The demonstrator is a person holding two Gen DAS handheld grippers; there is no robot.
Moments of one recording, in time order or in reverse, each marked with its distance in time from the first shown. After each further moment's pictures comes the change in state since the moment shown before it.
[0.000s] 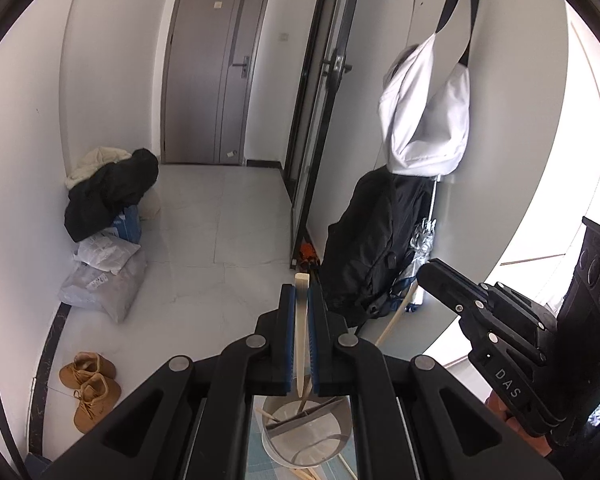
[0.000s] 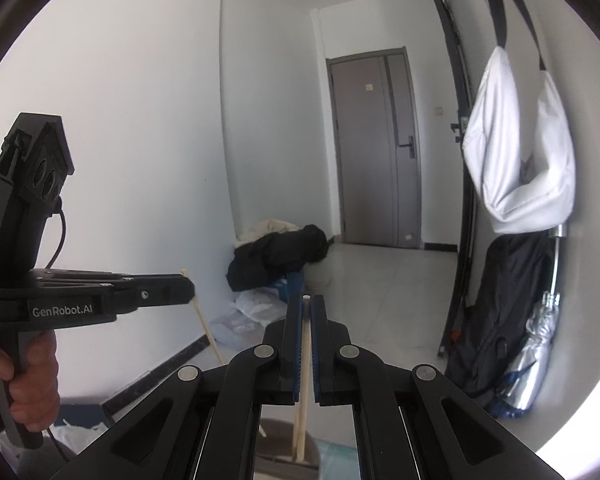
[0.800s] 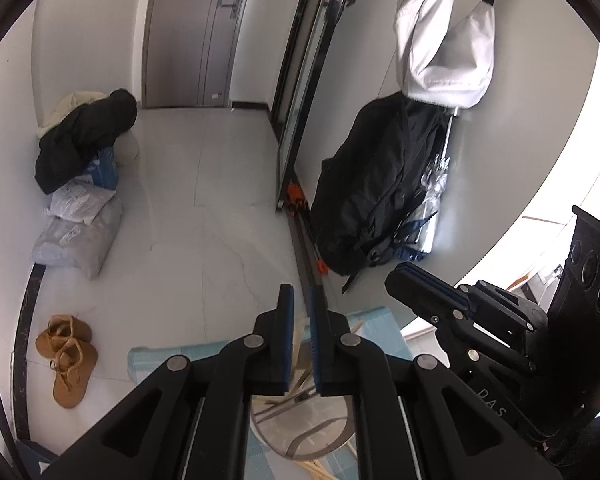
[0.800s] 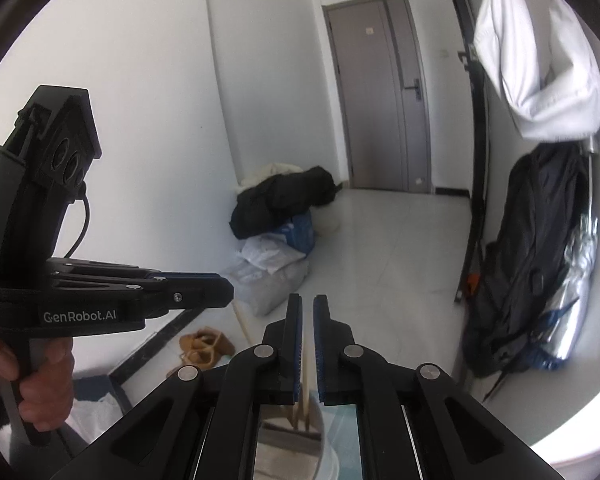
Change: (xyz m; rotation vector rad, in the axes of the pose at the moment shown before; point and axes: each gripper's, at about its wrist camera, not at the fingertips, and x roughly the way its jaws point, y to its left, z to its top) left arm 0.059 0.013 -0.025 -0.020 0.211 -0.053; right arm 0.052 -0.011 -0.064 0.063 0.194 0.046
